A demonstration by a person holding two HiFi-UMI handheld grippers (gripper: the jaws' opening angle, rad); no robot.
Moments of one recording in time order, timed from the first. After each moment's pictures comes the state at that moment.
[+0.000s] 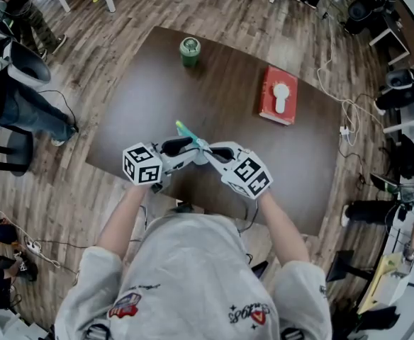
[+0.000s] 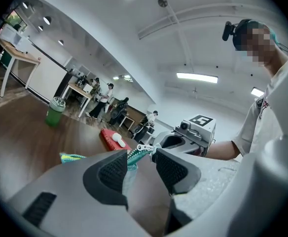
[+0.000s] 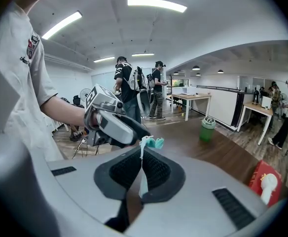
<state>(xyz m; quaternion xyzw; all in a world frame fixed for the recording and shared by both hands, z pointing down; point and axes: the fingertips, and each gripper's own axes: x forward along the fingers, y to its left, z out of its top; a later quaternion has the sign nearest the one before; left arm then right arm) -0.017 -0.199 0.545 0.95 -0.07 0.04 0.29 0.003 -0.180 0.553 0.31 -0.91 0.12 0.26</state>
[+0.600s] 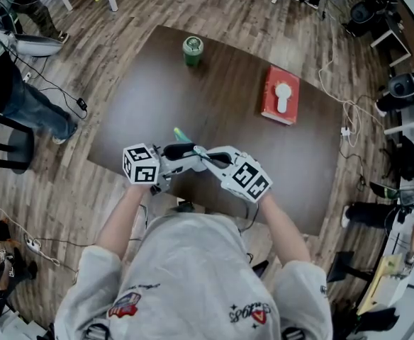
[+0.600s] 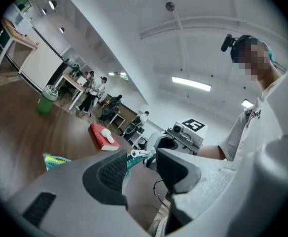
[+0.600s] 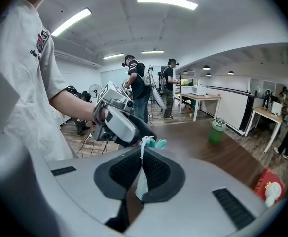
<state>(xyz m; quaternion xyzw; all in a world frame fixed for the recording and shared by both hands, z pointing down) -0.022 -0.169 0.540 0.94 -0.01 0.02 0.33 -0.017 -0.152 0.555 0.26 -0.92 0.10 0.27</state>
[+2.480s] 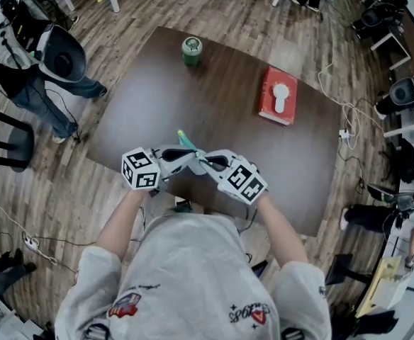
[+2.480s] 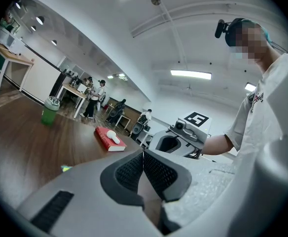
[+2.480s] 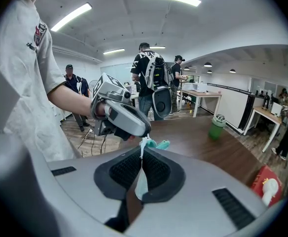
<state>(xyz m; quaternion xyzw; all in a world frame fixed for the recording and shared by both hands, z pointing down) -0.020 -0.165 0.545 0.96 -0.05 0.05 0.27 -0.010 -0.142 0.572 0.25 -0.91 0.11 0.30</state>
